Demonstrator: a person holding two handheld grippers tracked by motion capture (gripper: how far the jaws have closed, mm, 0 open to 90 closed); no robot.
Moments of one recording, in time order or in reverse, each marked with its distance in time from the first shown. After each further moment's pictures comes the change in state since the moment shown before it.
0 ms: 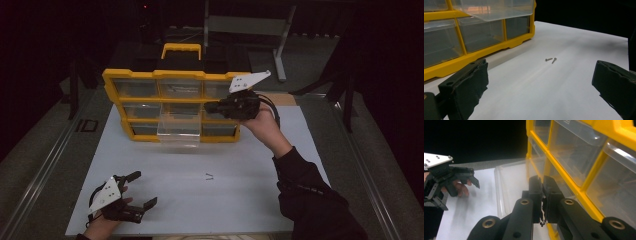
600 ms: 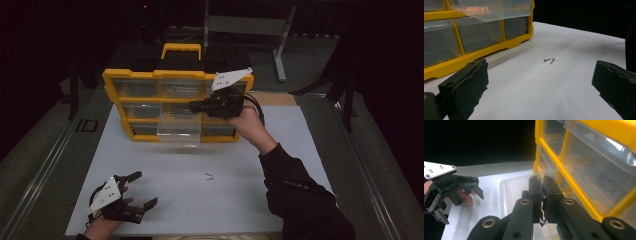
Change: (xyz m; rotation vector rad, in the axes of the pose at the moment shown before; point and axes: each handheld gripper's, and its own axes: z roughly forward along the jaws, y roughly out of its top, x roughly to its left) left arm 0.000 0.000 0.000 -0.004 -0.013 -0.003; right arm 0.007 0.018 0.034 -0.008 0.054 -0.007
